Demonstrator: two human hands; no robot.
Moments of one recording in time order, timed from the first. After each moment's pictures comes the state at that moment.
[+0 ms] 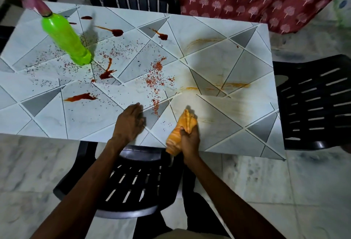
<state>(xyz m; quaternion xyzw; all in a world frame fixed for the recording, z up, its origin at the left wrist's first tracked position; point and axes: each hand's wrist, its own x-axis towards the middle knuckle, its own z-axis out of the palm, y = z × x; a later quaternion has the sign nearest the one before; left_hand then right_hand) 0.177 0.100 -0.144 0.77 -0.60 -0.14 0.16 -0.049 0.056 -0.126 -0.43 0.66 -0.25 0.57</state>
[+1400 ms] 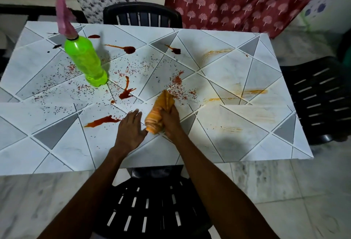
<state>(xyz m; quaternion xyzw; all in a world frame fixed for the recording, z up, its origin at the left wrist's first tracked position) 0.312 0.095 -0.184 0.76 -0.63 -0.14 0.08 0.159 0.006 -0.137 -0.38 0.58 -0.26 0.67</state>
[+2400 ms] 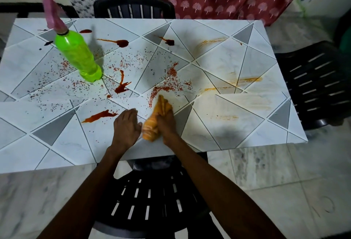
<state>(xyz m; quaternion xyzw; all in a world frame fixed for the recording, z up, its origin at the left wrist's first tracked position) 0.306 0.113 -0.173 0.76 -0.62 -0.13 0.13 0.151 0.057 -0.107 -0.42 0.63 -0.22 0.61</state>
